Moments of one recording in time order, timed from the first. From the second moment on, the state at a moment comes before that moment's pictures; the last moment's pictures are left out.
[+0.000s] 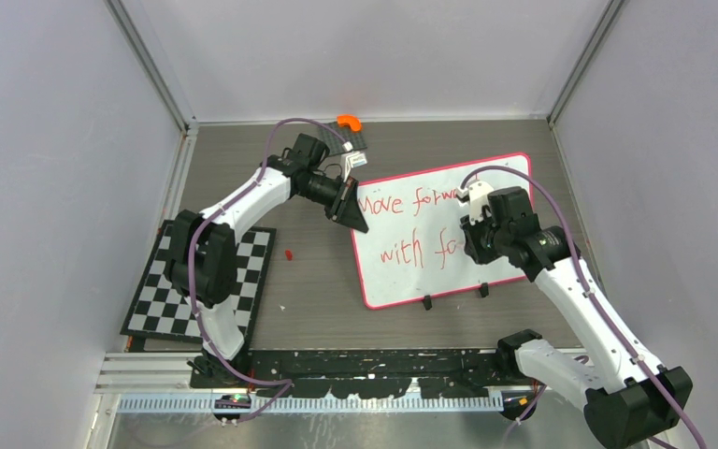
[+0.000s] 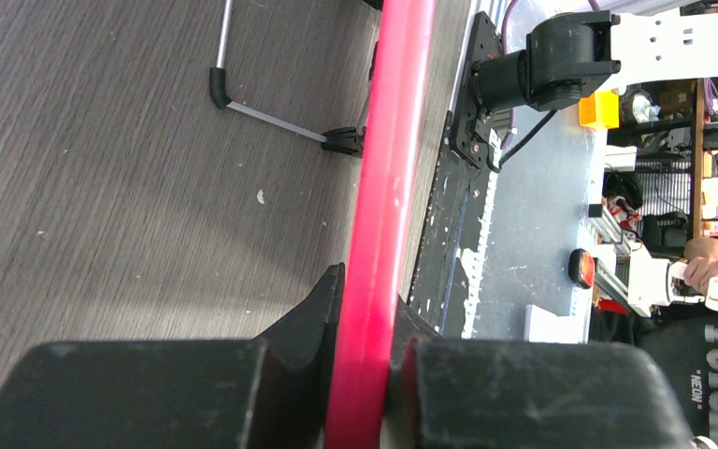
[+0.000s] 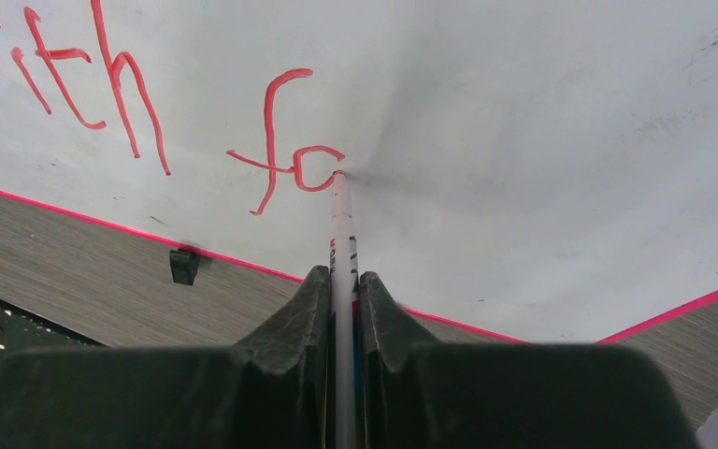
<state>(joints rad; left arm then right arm) -0.43 1.81 1.44 -0.68 1.04 0.12 0.32 0.96 0.92 -0.83 -0.06 -0.13</state>
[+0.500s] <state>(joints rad) -0.43 1.82 1.44 -0.68 1.04 0.12 0.32 0.96 0.93 -0.82 -0.06 -0.12</state>
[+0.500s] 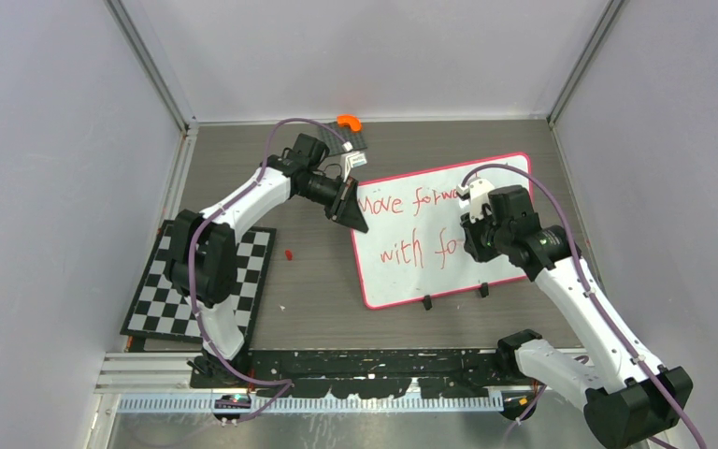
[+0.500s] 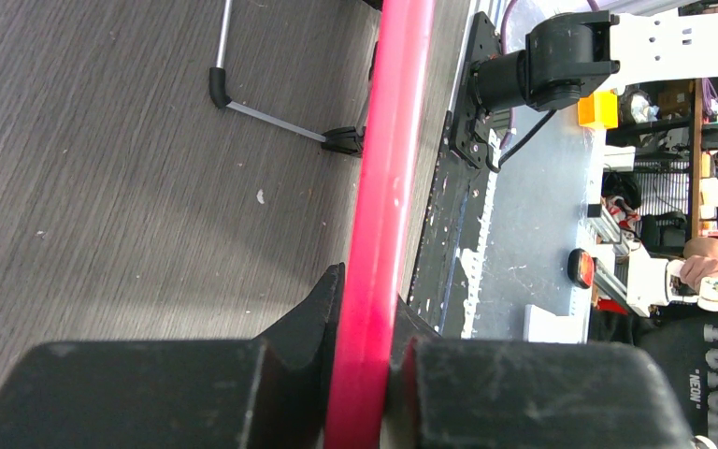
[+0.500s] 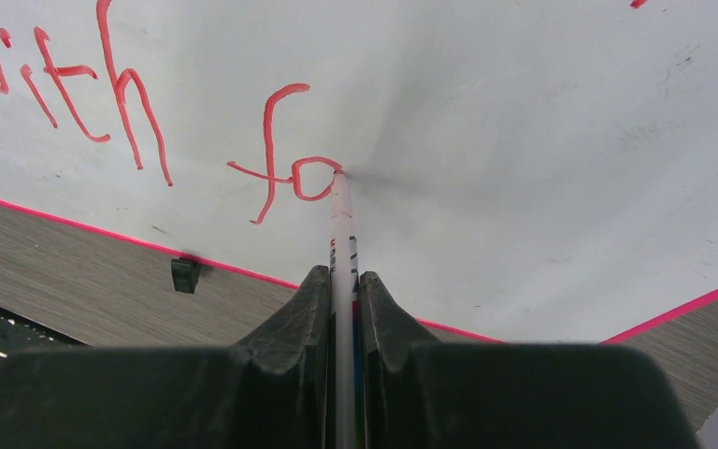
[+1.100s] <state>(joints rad) -0.43 1.82 1.44 -0.68 1.04 0.12 0.32 0.98 0.92 -0.85 -0.09 -0.18</state>
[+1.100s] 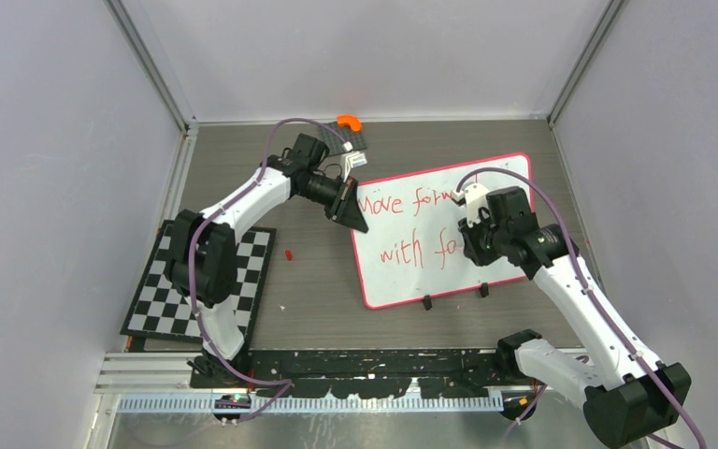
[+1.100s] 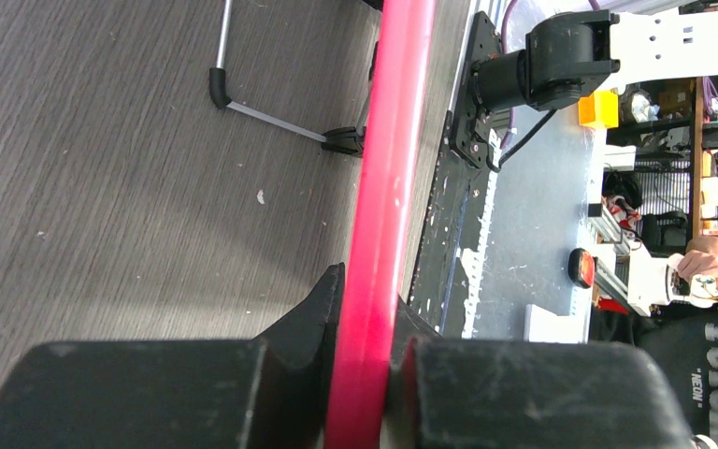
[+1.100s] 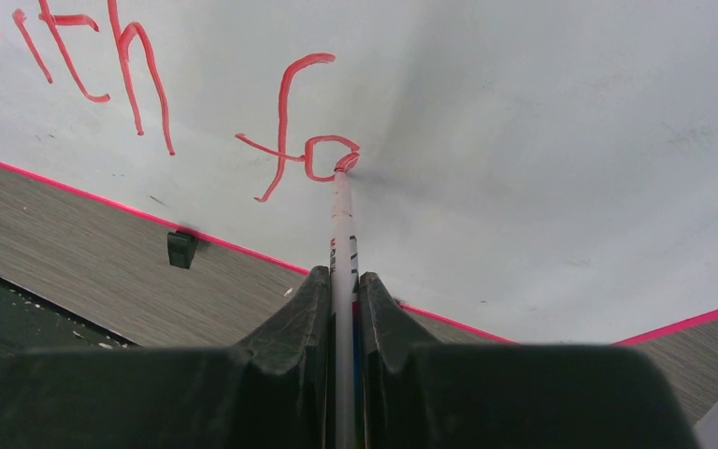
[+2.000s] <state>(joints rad) -0.43 1.82 1.44 -0.68 1.05 0.13 0.32 0.96 0.99 -0.95 -0.09 -0.24</state>
